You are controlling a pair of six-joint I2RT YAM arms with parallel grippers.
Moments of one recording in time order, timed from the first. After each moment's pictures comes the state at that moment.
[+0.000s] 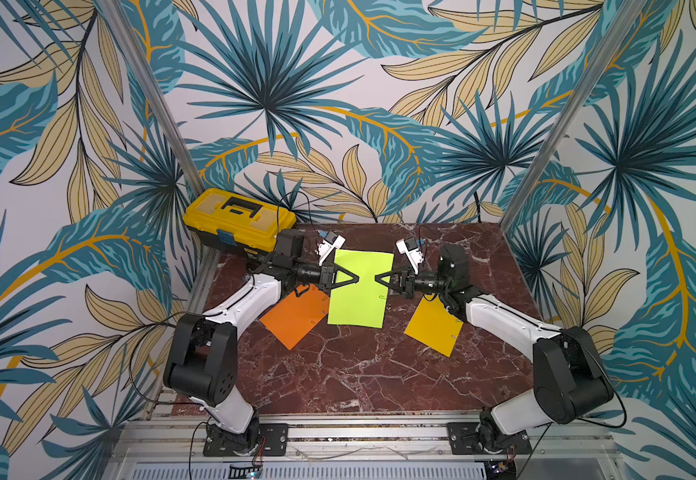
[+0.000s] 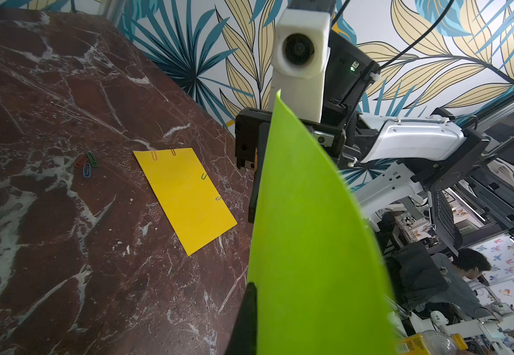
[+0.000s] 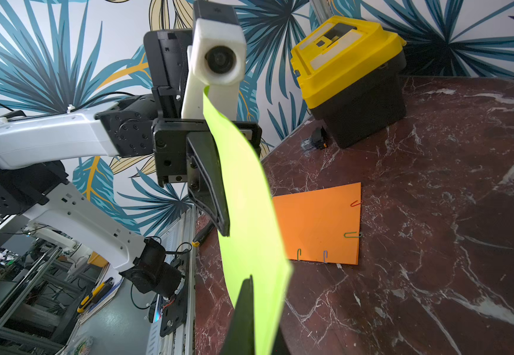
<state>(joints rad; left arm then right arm) -0.28 1.63 1.17 -0.09 1.27 -0.21 0.33 1.53 0.93 0.36 -0.99 0.38</state>
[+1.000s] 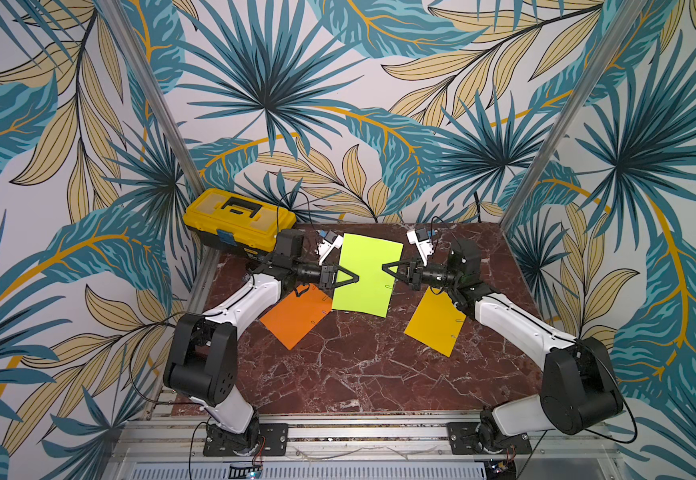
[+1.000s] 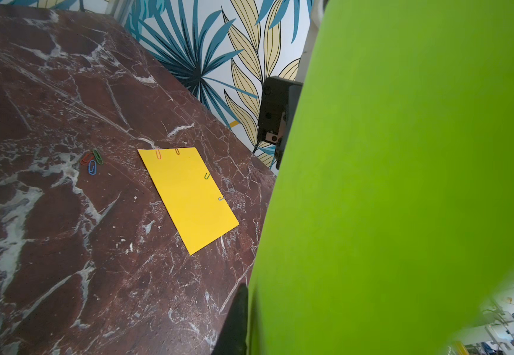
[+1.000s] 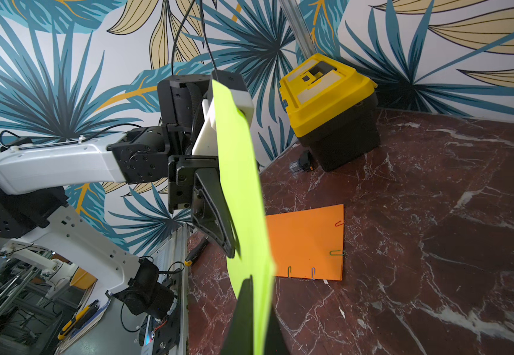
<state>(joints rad) -0.28 1.63 1.17 -0.09 1.26 -0.24 0.29 1.46 0.97 0.32 -0.95 0.40</state>
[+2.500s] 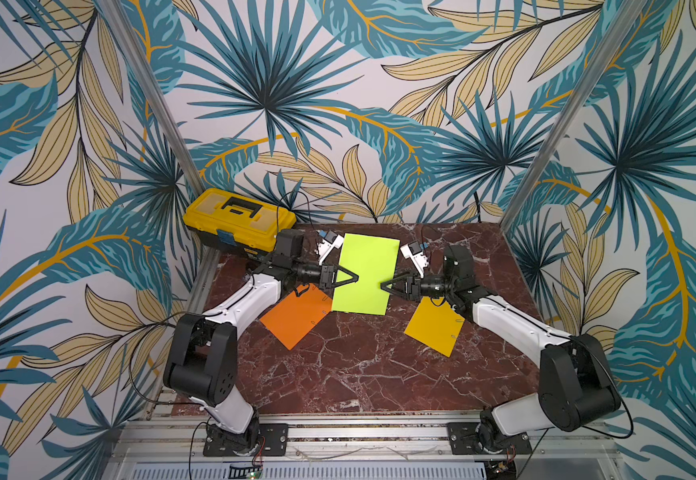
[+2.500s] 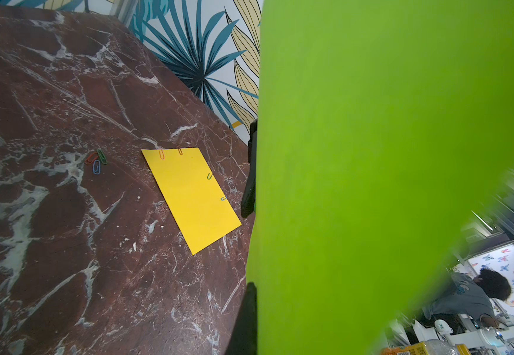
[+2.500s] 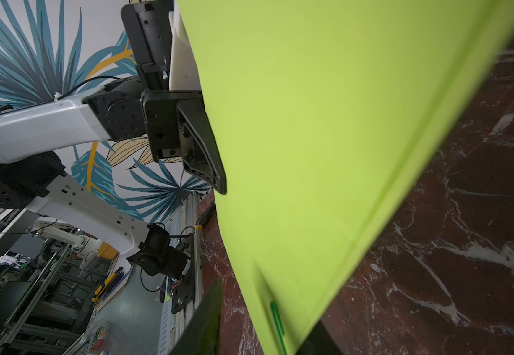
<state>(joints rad) -0.27 1.63 1.17 -0.08 1.25 -0.23 0.29 1.48 0.93 0.15 -1.02 0.31</state>
